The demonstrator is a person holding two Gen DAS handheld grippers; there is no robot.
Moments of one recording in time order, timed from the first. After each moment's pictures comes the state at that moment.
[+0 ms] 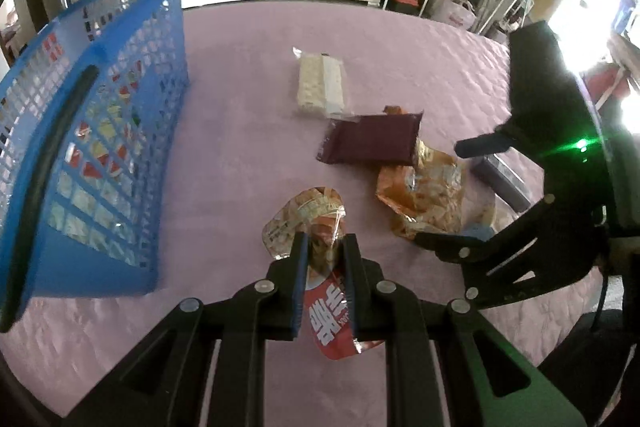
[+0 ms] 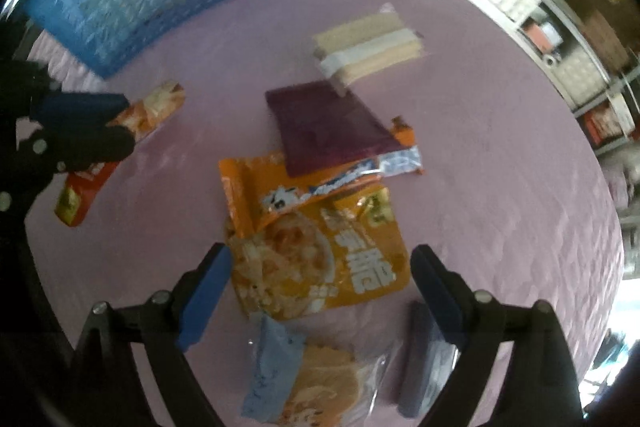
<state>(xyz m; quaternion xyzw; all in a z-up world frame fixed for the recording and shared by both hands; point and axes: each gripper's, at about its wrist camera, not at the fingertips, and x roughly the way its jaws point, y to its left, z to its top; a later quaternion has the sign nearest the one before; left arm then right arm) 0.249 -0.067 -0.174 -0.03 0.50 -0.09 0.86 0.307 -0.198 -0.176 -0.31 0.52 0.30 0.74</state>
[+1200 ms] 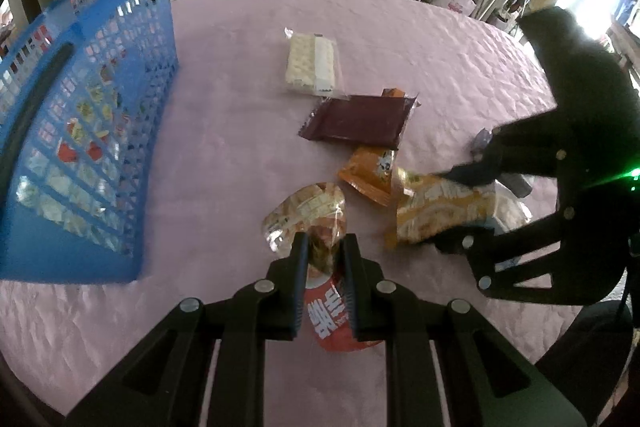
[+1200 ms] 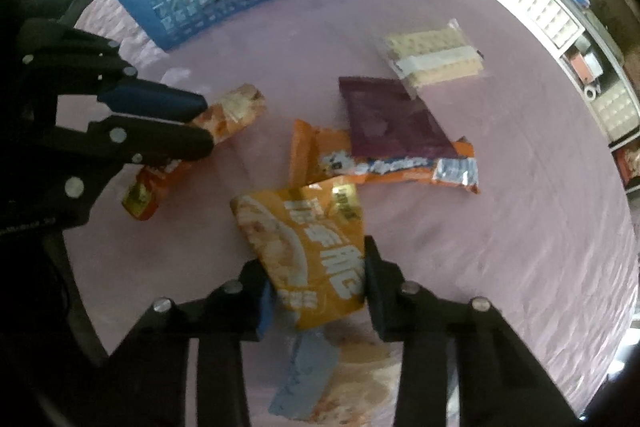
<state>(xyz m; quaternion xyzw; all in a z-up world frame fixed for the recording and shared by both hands) 0.254 -0.071 -0.187 -0.03 0.51 -0.09 0.85 0.271 -0.200 -0.182 -0.30 0.51 0.38 0.71</state>
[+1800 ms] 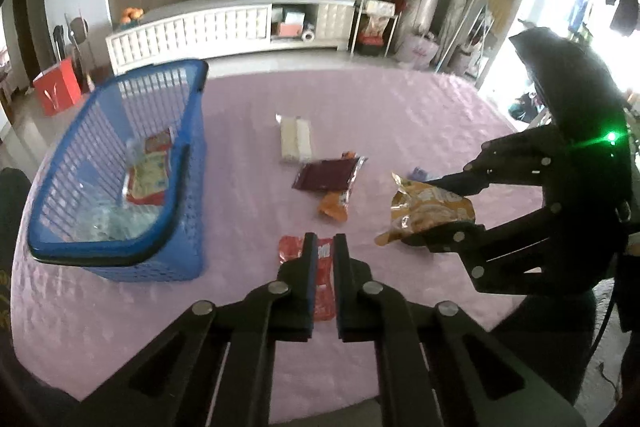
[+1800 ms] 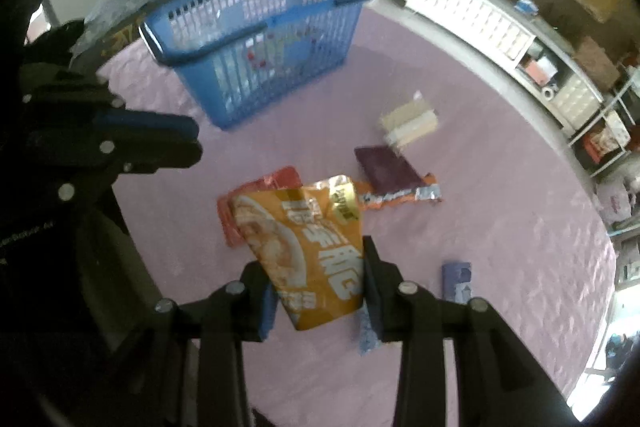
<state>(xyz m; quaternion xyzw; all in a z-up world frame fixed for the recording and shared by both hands) 0.167 -0.056 -0.084 -0.01 0.40 -0.14 0.91 0.202 -0.199 -0.079 -0.25 0.45 0.33 0.79</state>
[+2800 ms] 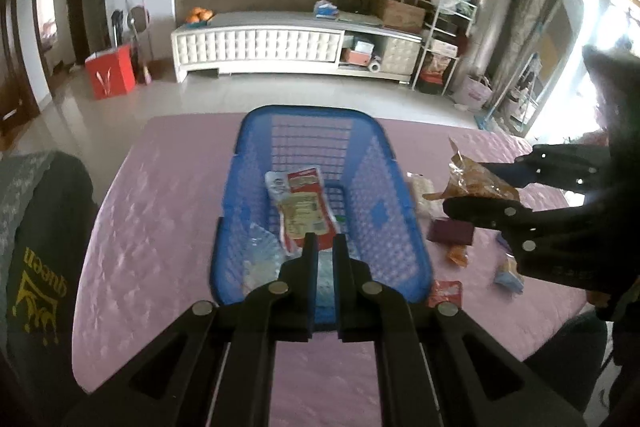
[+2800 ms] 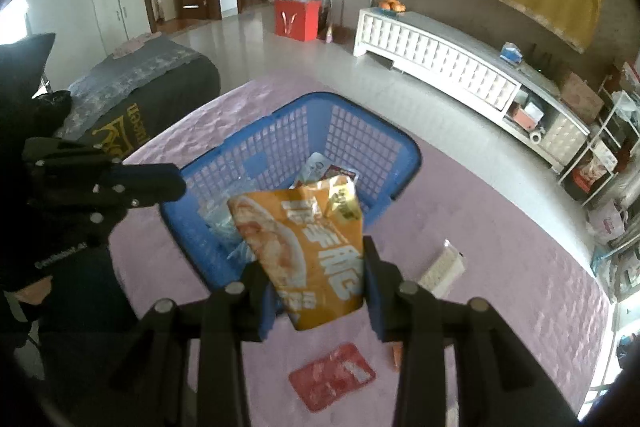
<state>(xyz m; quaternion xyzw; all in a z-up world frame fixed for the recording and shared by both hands) 0.200 0.128 -0.037 -0.05 0.39 -0.05 0.92 0.246 -0.048 -0.012 -0.21 0.38 0.32 0.84</state>
